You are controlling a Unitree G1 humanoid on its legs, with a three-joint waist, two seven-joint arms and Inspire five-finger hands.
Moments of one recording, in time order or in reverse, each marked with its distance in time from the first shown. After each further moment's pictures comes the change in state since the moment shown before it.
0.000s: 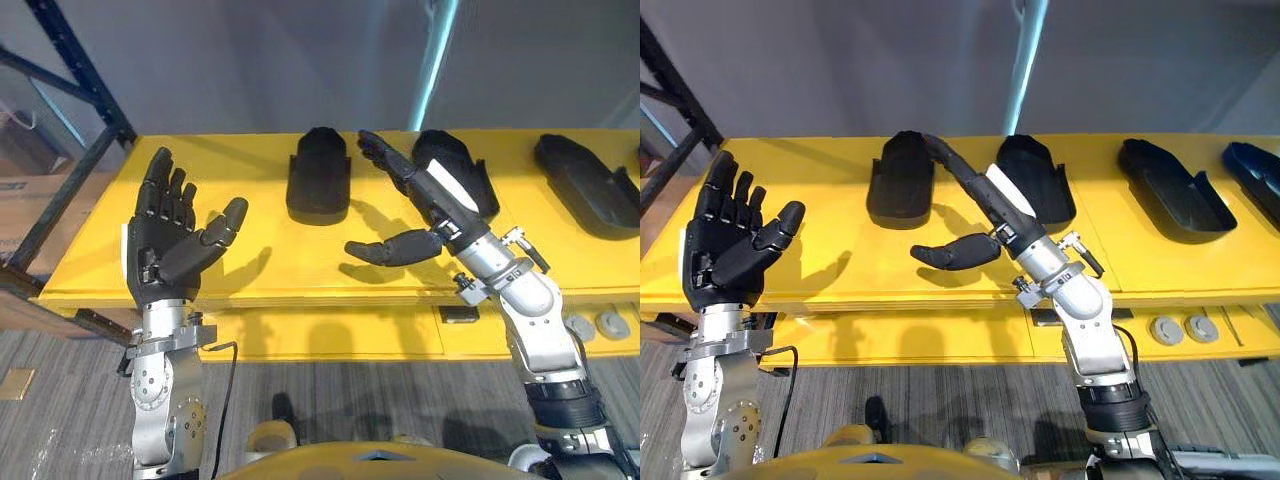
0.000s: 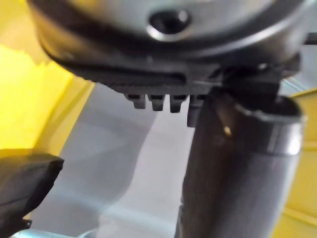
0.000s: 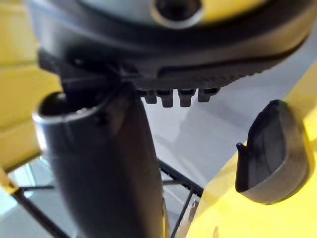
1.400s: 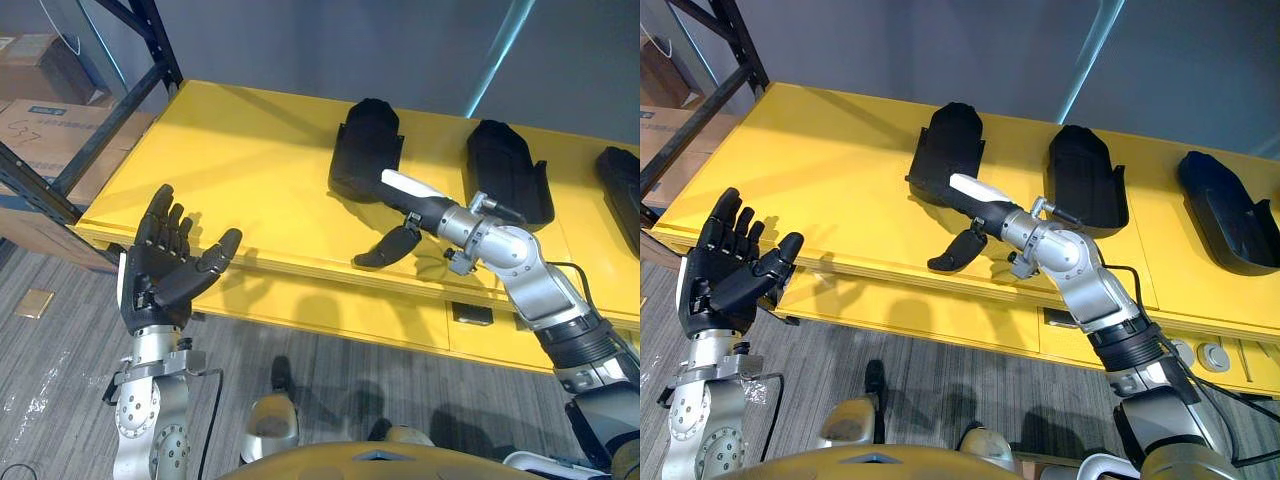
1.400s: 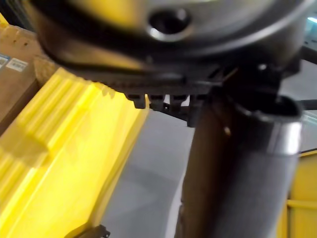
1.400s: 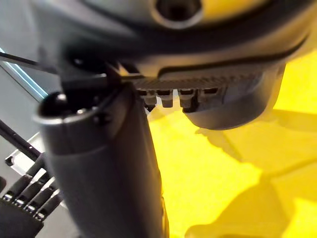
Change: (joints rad) left arm 0.120 0.056 0.010 0.036 -0.022 -0.018 -0.003; right arm -0.266 -0.221 0.239 0.203 -0.178 0.130 0.051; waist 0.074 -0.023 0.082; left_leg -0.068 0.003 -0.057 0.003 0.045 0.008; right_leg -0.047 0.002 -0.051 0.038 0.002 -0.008
